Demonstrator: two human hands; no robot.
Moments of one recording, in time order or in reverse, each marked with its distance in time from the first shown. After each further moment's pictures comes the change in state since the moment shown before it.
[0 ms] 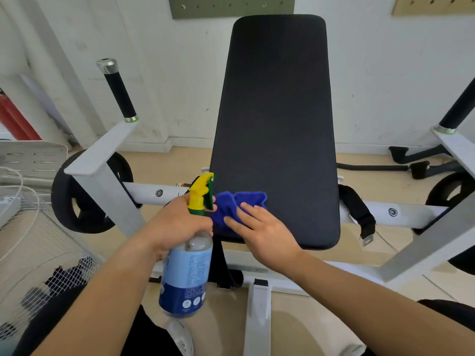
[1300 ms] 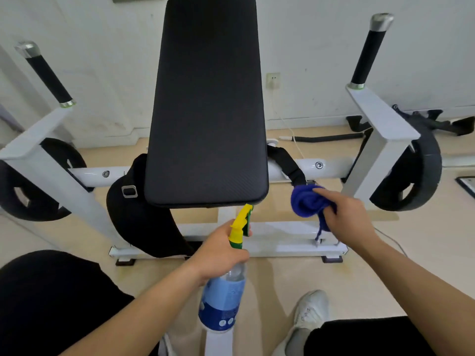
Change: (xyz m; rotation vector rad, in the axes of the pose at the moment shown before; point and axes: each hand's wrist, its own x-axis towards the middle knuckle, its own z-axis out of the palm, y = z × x) left_hand -0.055 -0.031 0.213 0.076 -0.277 0.071; right_hand -0.237 0.105 -0.103 0.364 0.082 0.970
